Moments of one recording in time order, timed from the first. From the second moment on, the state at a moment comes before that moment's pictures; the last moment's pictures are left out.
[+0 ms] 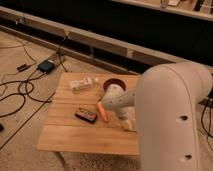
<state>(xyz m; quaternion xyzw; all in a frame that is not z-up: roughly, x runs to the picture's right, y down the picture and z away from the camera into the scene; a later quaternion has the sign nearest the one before) 0.151 0.200 0.848 -0.29 0.26 0.06 0.92</state>
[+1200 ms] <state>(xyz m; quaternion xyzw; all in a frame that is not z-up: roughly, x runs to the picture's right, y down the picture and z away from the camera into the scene) 0.147 0.159 0.823 -0.27 0.27 0.07 0.92</state>
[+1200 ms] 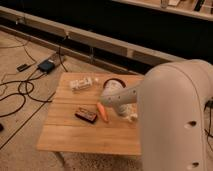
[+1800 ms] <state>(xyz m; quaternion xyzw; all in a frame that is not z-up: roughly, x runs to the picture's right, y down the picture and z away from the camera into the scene) 0.150 0.042 0.796 -0.20 0.25 0.05 0.95</state>
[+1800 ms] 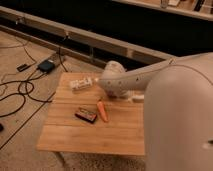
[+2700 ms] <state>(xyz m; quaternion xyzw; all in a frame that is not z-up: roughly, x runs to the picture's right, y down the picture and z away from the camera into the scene) 0.151 -0.036 0.833 -0.16 0.15 0.07 0.97</state>
